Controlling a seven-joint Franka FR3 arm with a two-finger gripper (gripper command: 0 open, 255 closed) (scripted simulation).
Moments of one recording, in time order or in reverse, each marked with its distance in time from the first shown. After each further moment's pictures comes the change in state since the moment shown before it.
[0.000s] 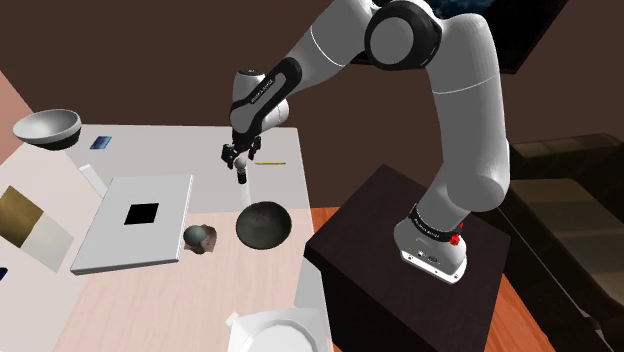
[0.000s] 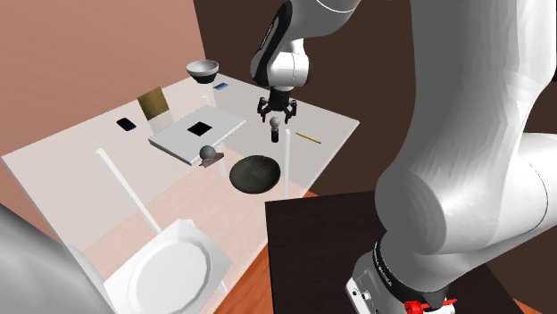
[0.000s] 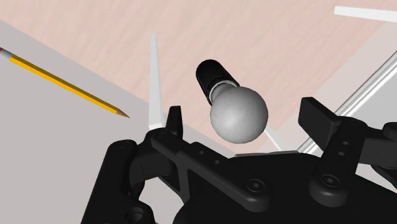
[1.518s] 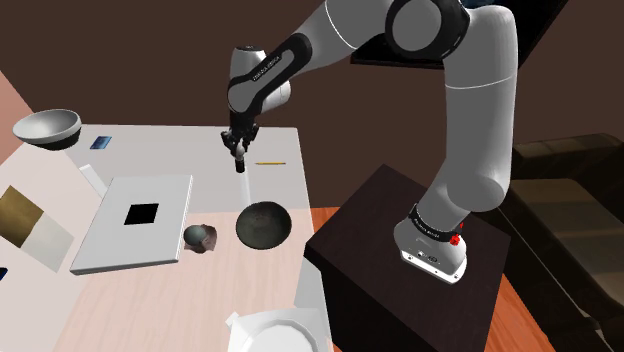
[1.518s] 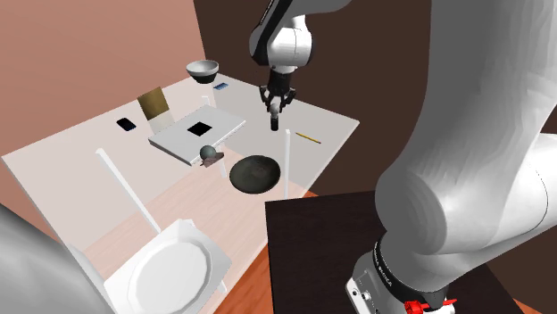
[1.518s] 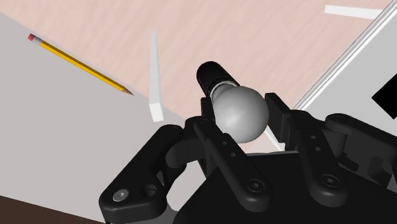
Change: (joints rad) arm 0.001 -0.127 -0.004 -0.018 -0.006 -0.107 0.020
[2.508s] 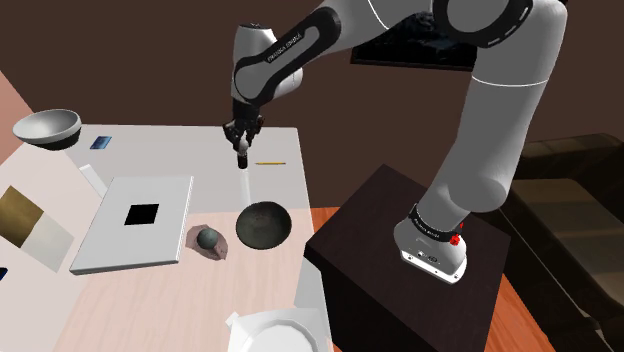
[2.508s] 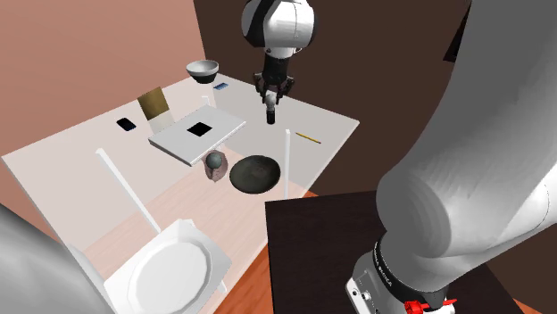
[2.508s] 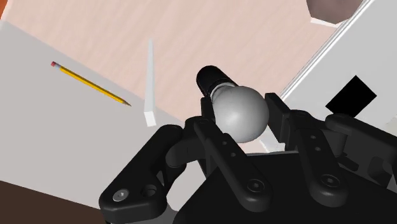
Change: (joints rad) arm 0.032 -0.225 0.015 -0.159 0.001 -0.059 0.060
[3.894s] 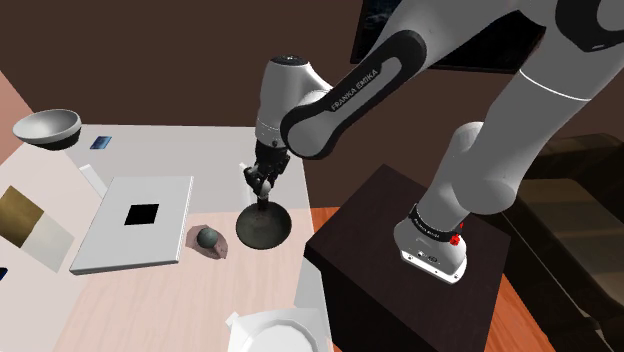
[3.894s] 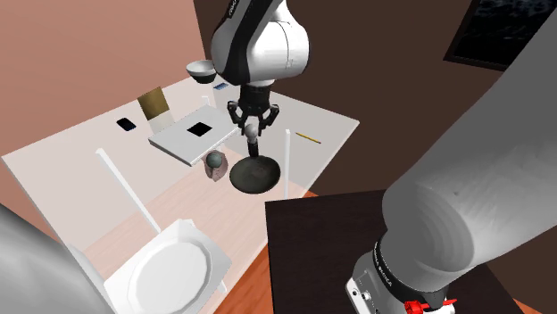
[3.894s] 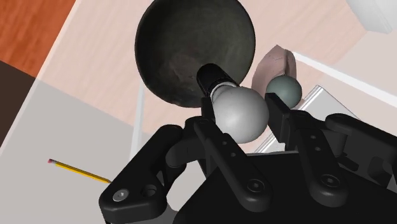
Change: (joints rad) arm 0.147 -0.347 0.130 -0.478 0.055 0.161 0.224
